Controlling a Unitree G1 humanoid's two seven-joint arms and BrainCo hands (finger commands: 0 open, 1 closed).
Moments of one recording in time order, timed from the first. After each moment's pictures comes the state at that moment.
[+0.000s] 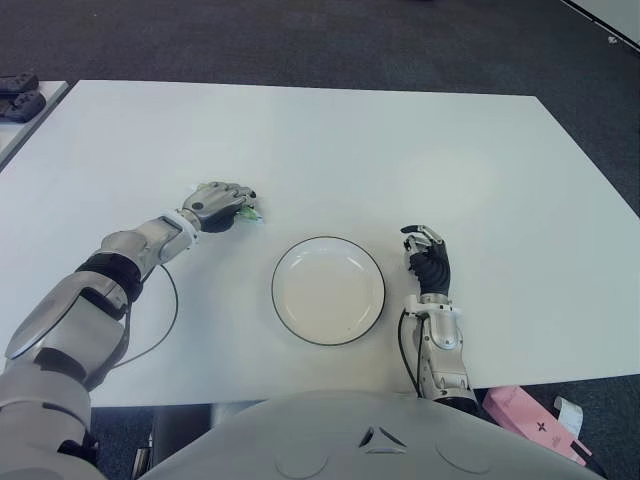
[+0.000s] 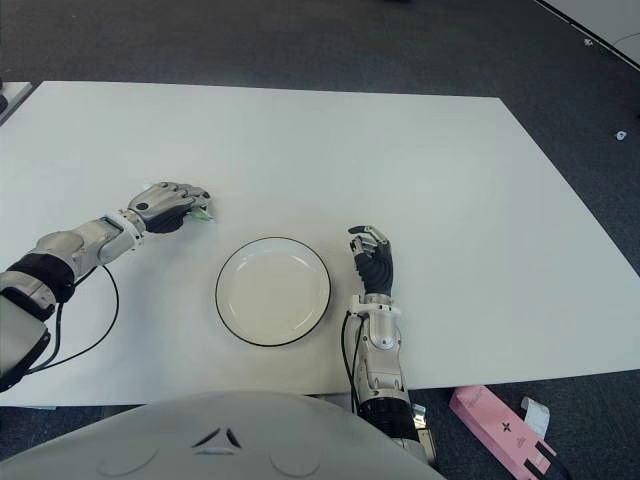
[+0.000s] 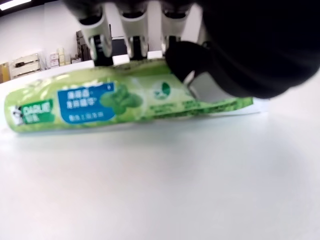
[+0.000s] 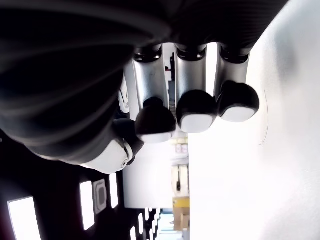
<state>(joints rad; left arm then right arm) -0.57 0.64 -0.67 1.02 0.89 -0.54 0.41 0.18 0.05 -0.02 0.22 0.01 -0.39 -0.06</state>
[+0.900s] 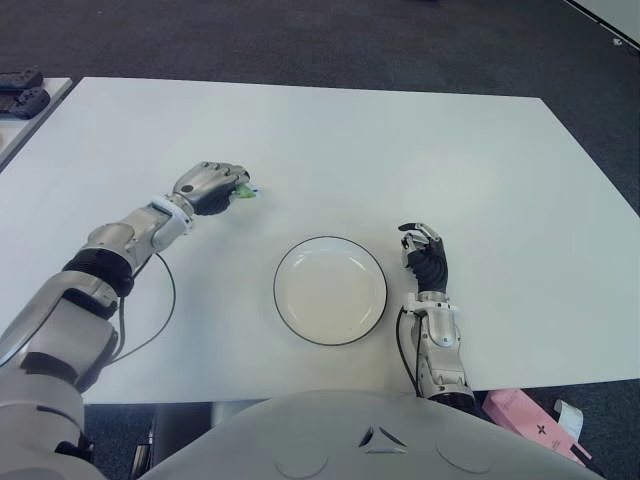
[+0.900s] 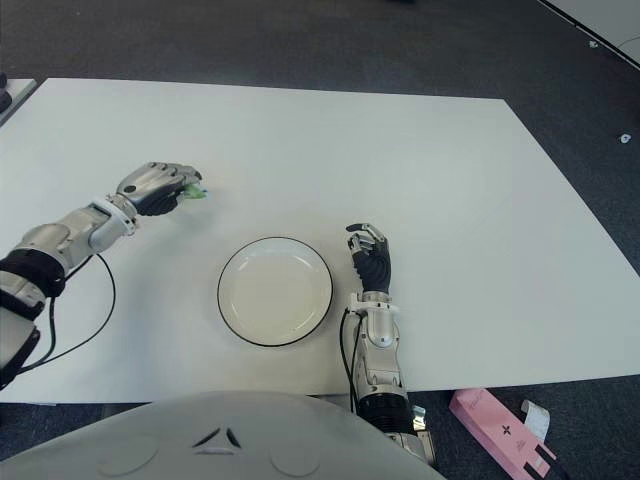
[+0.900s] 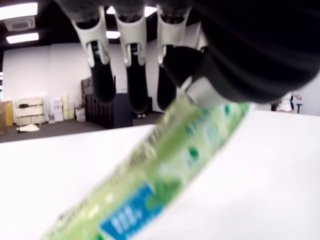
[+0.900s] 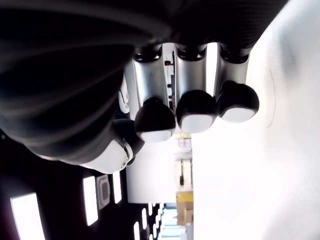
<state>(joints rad) -0.51 0.73 -0.48 0.71 0.82 -0.53 0.40 0.16 0.05 -0.02 0.24 0.01 -0.41 -0.06</state>
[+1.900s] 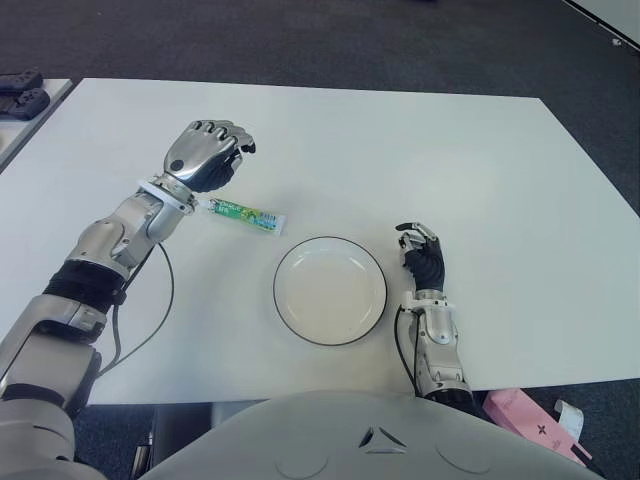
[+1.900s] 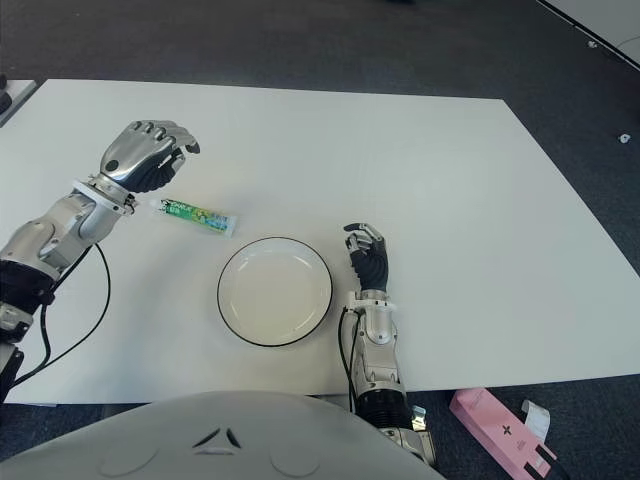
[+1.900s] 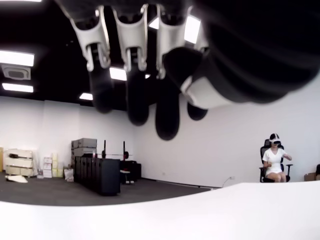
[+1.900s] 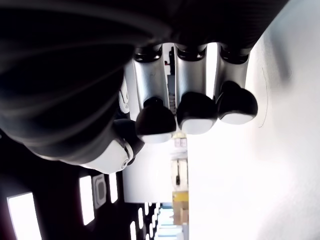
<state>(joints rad) -0.35 0.69 -0.29 0.30 0.79 -0.45 0.40 0.14 0.05 -0.02 0.28 0.00 -0.41 -0.06</state>
